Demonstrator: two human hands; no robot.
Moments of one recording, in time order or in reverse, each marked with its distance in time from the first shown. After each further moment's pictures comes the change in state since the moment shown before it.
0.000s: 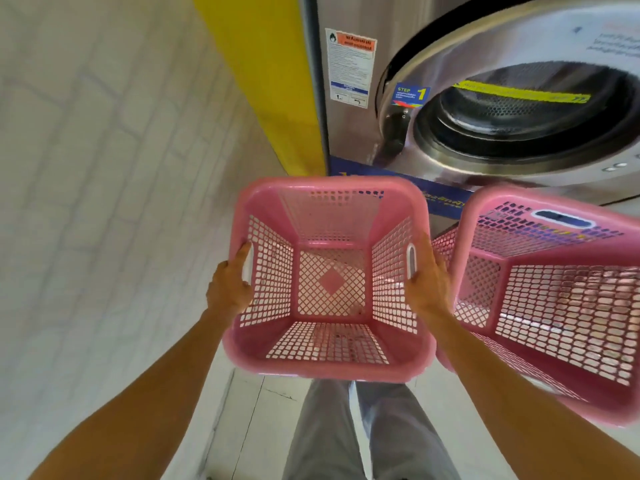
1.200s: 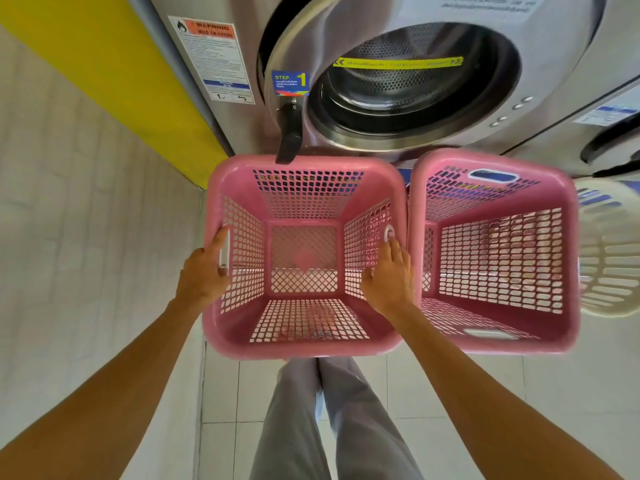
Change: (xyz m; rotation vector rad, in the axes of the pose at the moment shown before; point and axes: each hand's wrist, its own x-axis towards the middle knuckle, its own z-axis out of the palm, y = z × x) left_hand 0.071 0.095 0.020 0.033 -0.106 0.380; right_hand -0.003 0.039 -0.007 -0.149 -0.018 0.197
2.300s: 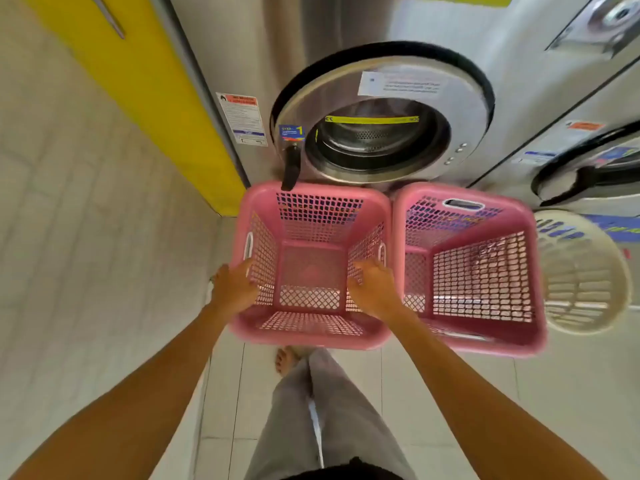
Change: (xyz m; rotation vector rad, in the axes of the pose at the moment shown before) left_hand -0.065 0.058 -0.014 -0.026 -0.081 -0.108; right_hand -0.053 -0.010 -0.069 0.161 -0.172 -0.125
